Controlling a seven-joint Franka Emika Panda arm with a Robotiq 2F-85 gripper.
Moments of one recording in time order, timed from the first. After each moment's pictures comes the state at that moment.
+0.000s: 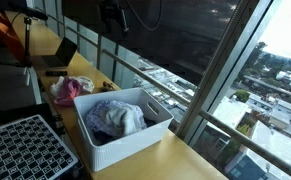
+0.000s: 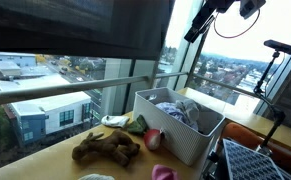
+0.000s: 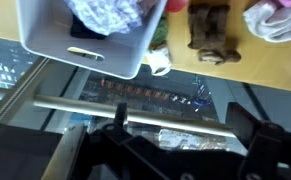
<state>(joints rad) 0.10 -0.17 0.11 -2.12 -0.02 2.33 -0.09</state>
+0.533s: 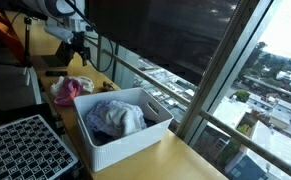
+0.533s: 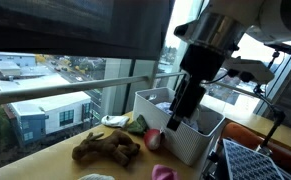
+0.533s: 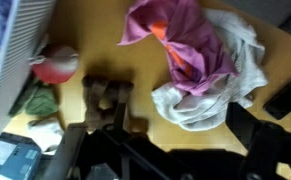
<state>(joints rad) 0.27 0.07 0.28 -2.27 0.05 2.48 0.01</state>
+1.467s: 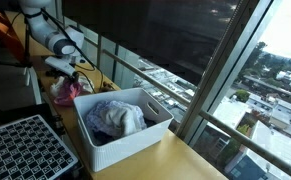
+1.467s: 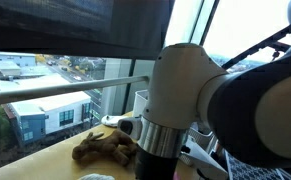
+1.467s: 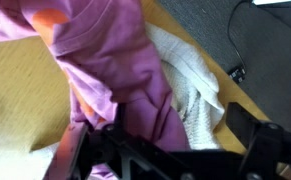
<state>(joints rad) 0.29 0.58 0.41 -2.06 0.11 2.58 -0.28</state>
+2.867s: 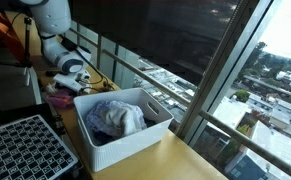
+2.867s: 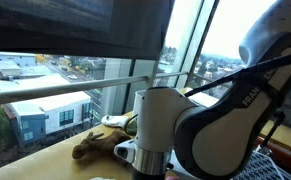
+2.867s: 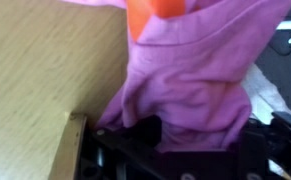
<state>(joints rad) 0.21 0.80 0.42 -1.97 0.03 2.58 -0.41</state>
